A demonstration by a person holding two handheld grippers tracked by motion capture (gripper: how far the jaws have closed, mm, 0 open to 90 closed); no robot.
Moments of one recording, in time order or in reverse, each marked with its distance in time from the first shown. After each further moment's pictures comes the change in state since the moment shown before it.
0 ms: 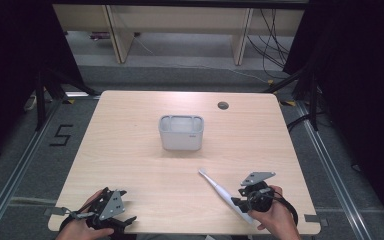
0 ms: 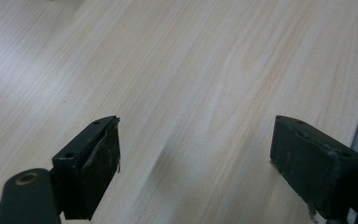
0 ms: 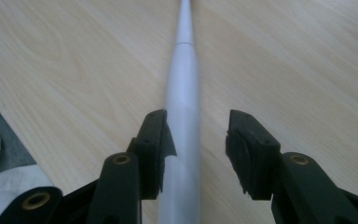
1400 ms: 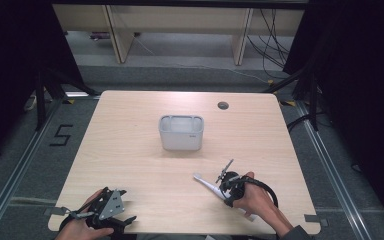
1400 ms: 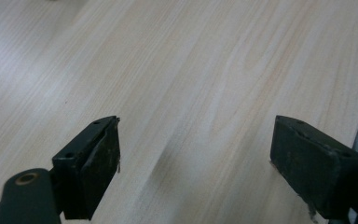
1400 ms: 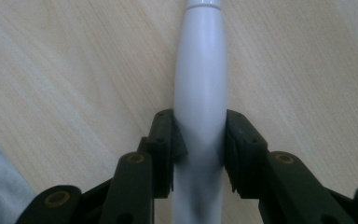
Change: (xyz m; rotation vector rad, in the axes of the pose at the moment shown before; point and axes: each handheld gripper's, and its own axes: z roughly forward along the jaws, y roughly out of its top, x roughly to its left) left arm 0.000 0.000 0.000 -0.010 -0.003 -0.005; right arm 0.005 0.049 0.052 0.443 0.005 -0.180
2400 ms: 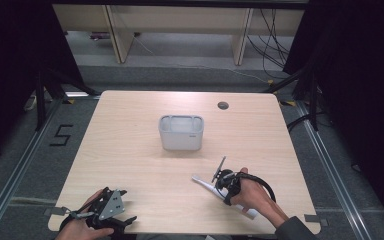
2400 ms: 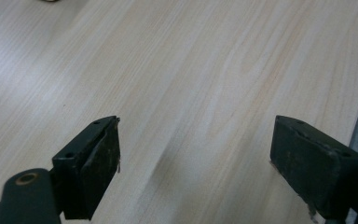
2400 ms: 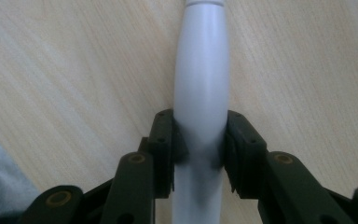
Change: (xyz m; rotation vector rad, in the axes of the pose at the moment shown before) left arm -0.001 0.000 0.000 -0.004 -0.008 0.004; right arm -0.002 0.015 0.001 0.088 0.019 -0.073
